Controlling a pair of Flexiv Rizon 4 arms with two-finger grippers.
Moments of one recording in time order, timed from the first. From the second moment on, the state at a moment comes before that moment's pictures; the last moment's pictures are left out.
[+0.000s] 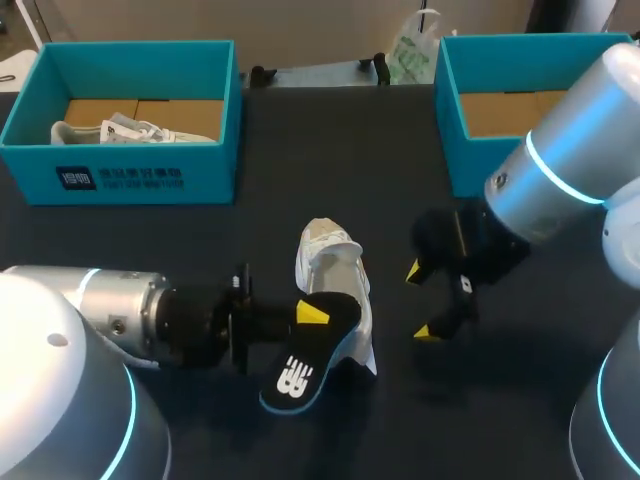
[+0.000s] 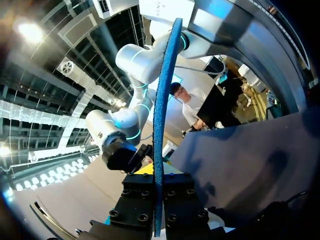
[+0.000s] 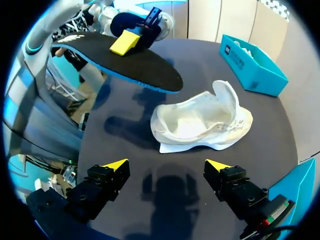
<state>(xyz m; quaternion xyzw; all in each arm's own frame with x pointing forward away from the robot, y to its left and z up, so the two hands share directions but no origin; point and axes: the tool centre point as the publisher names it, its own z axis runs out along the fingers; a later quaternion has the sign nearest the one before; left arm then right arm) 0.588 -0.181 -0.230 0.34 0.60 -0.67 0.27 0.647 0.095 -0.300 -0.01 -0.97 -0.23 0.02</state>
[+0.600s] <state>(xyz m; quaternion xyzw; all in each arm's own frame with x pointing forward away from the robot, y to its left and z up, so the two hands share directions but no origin) 0.595 -0.199 -0.246 0.31 0.60 -0.69 0.26 0.656 0.113 -0.331 0.00 -0.97 -0.23 0.03</state>
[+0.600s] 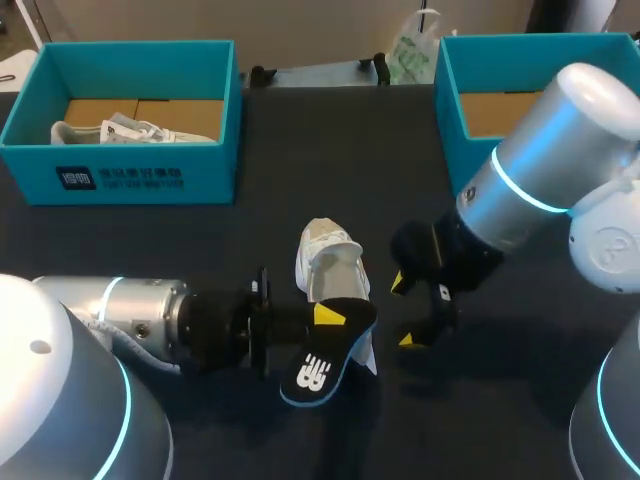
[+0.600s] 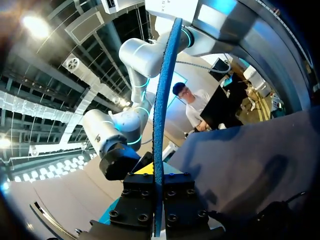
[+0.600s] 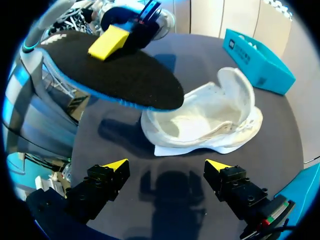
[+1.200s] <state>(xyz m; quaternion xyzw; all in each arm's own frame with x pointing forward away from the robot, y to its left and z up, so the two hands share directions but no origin) 0.617 -0.198 -0.262 0.30 0.60 -0.69 0.27 0.676 0.134 -0.364 -0.01 -0.97 -0.23 0.04</state>
